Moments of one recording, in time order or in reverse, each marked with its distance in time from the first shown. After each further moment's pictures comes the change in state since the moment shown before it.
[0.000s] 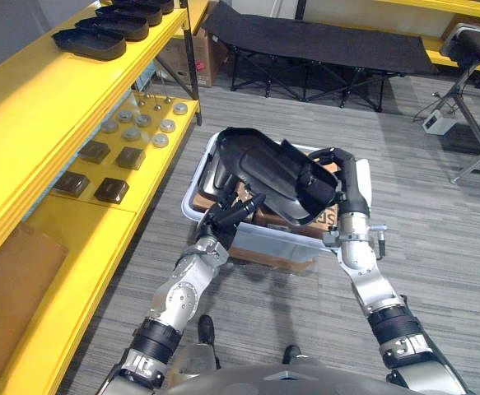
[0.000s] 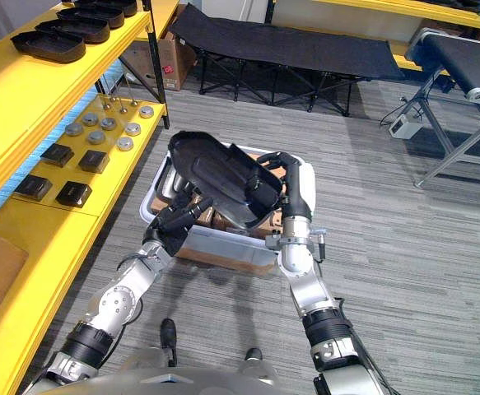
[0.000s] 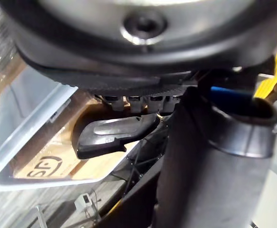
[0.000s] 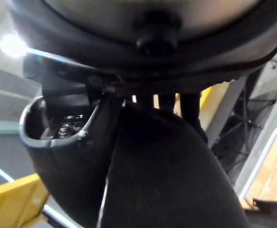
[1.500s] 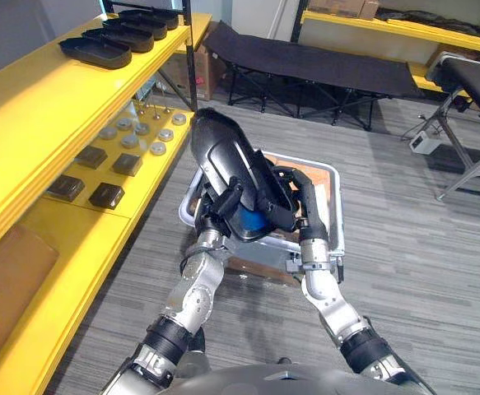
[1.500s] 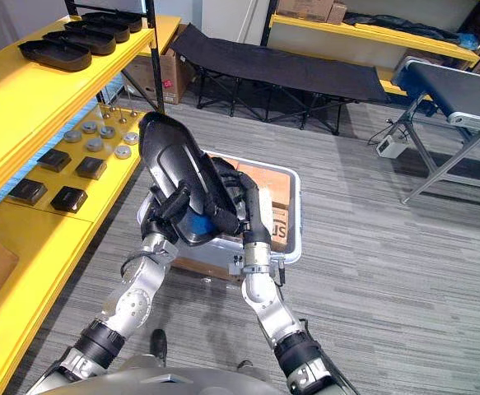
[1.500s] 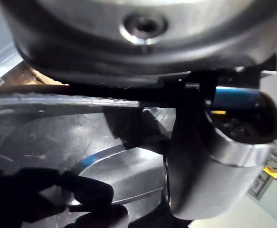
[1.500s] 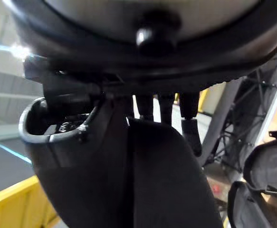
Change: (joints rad) left arm -0.031 -0.027 -0.103 0.030 0.208 -0.304 0.169; right arm 0.123 0.117 0.187 -0.002 0.012 -0.159 -0.088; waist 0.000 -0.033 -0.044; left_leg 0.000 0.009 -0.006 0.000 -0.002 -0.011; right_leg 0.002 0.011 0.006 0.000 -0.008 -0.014
